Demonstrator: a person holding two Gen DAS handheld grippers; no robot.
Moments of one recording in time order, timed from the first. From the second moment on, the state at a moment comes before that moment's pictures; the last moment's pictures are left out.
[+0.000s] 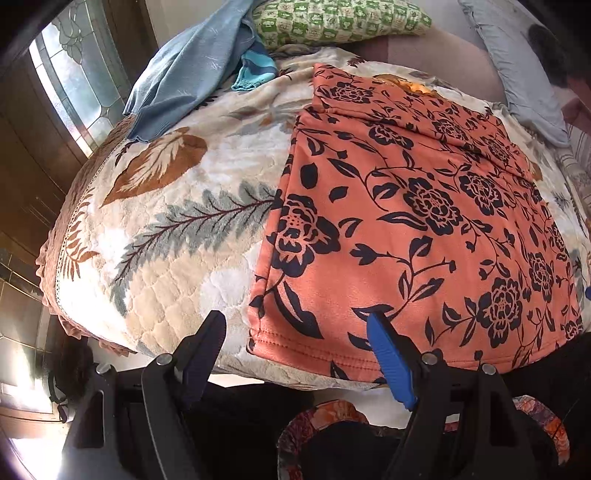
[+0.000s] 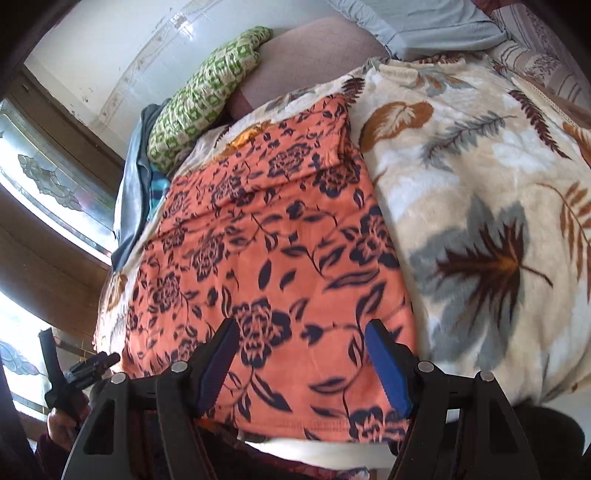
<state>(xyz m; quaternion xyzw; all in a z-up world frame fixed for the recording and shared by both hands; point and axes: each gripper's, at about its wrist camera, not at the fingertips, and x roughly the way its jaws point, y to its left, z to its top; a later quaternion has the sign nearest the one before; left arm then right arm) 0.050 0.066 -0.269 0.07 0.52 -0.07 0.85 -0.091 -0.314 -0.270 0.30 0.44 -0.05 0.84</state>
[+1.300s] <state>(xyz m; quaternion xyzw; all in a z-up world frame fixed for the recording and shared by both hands) 0.051 0.080 -0.294 0.10 0.52 -0.02 0.85 -0.104 -0.335 -0.322 0.34 0.49 -0.13 0.79</state>
